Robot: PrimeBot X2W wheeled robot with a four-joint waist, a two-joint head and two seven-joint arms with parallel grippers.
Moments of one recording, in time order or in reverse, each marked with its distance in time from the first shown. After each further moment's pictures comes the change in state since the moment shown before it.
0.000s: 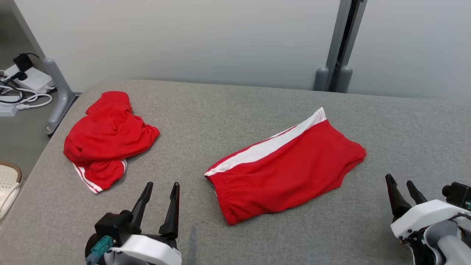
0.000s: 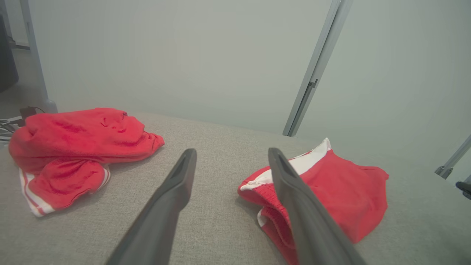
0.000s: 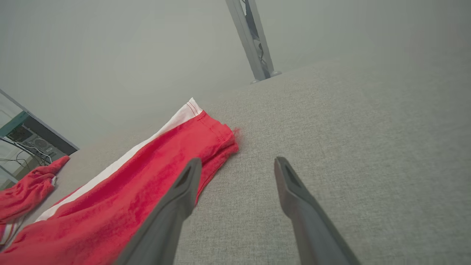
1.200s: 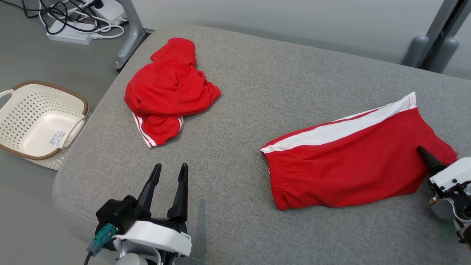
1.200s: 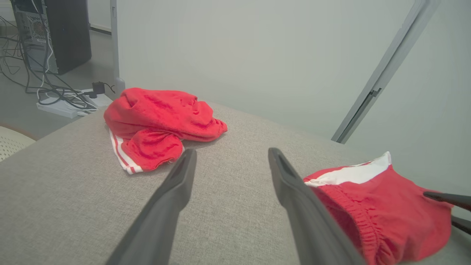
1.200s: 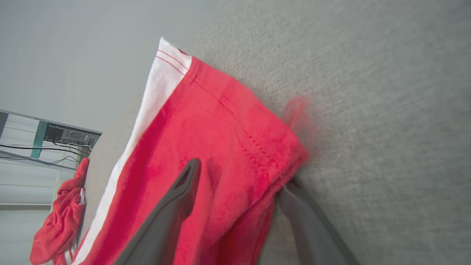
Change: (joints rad) left arm -0.041 -0.001 -0.076 -0.081 -0.095 0.047 0.000; right arm -0.271 -0.080 -0.020 0.274 0.452 0.000 0.353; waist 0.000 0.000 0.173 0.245
